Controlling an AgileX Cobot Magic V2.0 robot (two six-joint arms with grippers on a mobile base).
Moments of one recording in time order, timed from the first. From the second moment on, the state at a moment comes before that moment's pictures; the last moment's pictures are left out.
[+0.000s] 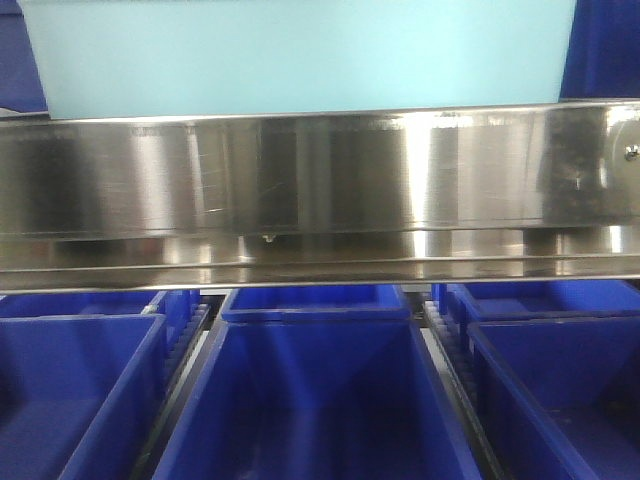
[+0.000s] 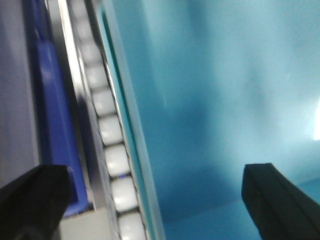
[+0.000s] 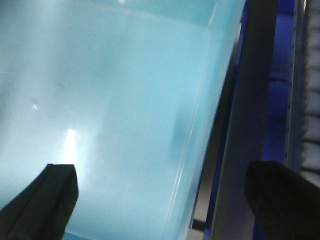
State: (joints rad) left arm -0.25 1.61 -1.75 -0.09 1.23 -0.07; right arm 0.40 1.66 -1.87 0.06 1.23 0.07
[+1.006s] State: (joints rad) left arm -0.25 1.61 -1.60 -0.12 1.17 -0.07; right arm 0.40 1.66 -1.71 0.06 1.23 0.09
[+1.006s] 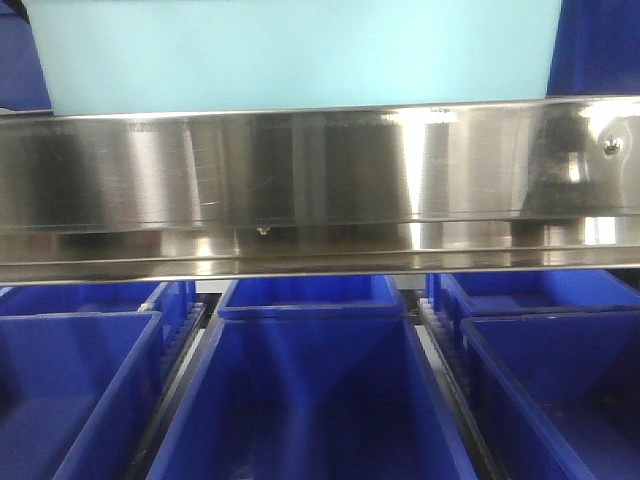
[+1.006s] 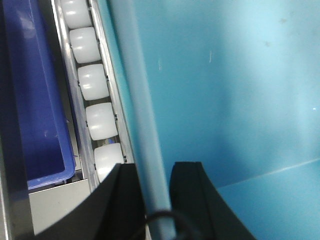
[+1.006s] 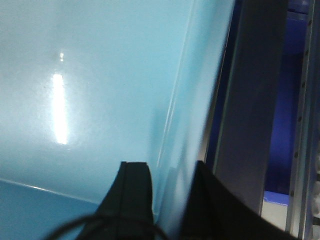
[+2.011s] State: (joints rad) left arm -0.25 1.58 -1.98 -0.14 1.21 -0.08; right arm 0.40 1.54 -1.96 0.00 1.11 0.10
